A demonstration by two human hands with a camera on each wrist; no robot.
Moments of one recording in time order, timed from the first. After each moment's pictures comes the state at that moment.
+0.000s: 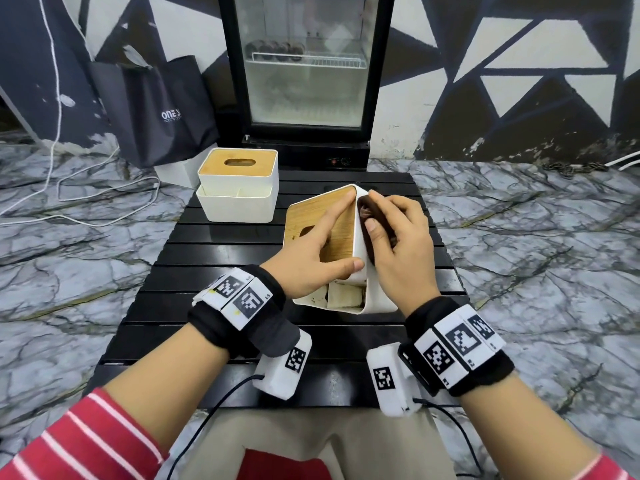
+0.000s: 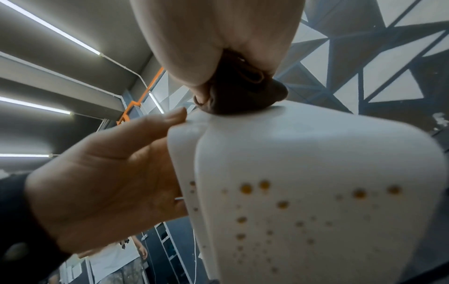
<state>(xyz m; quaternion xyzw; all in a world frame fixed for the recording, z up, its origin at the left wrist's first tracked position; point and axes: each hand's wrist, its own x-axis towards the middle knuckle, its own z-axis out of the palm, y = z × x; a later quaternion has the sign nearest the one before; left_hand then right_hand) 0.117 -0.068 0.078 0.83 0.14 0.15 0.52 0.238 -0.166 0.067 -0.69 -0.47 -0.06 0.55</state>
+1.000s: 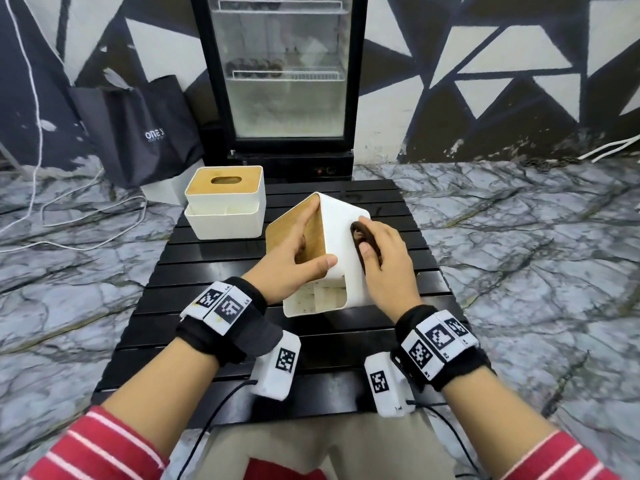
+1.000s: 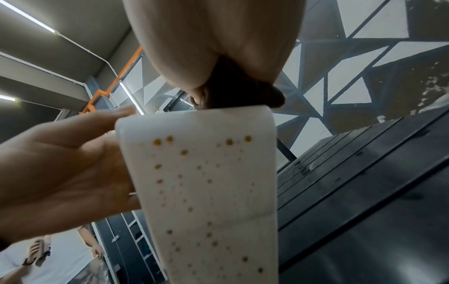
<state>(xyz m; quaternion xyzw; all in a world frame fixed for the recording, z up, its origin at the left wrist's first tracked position) 0.117 -0.054 0.078 0.81 0.16 0.18 0.54 0.252 -0.171 0.047 -0.73 -0.45 0.01 0.52</state>
